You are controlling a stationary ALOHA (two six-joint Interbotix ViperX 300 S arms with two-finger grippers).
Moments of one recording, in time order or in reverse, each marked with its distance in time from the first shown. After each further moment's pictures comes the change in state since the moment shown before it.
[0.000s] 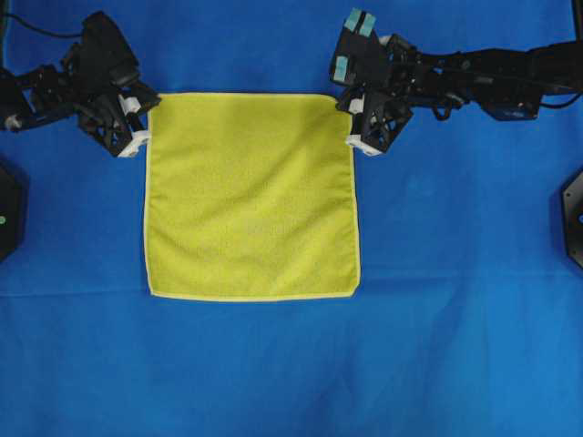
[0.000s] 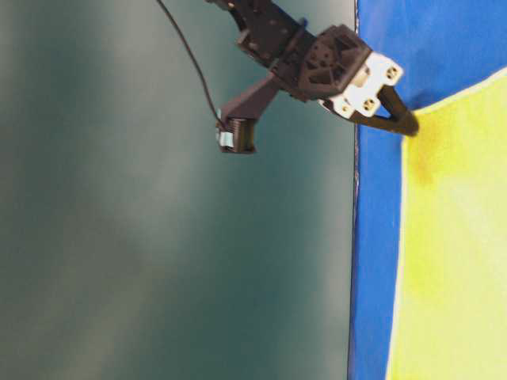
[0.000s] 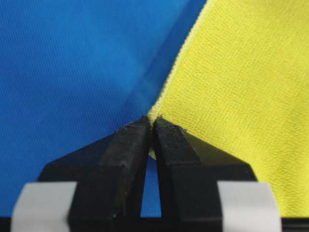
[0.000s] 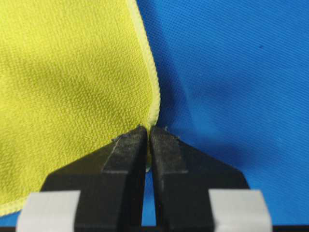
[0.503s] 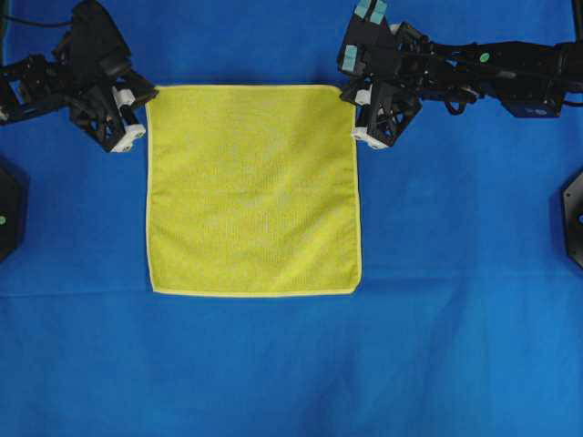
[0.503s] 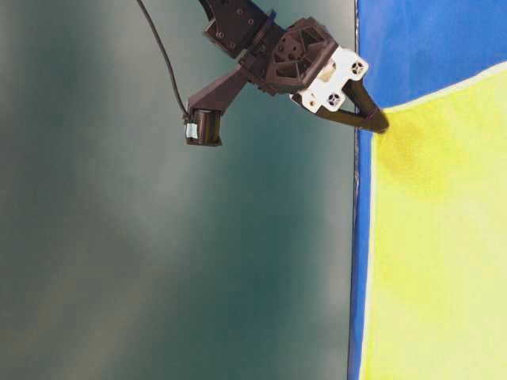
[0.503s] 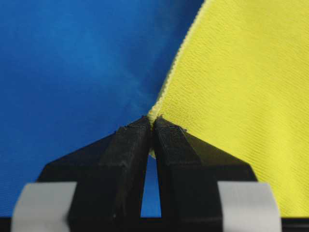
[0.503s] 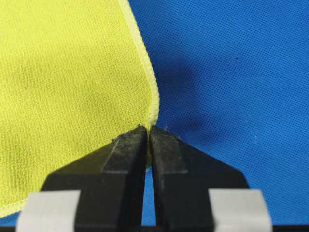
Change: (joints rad) left arm -0.029 -0.124 -0.009 0.000 0.135 -0.002; right arm 0.006 -0.069 0.012 0.000 0.015 0.003
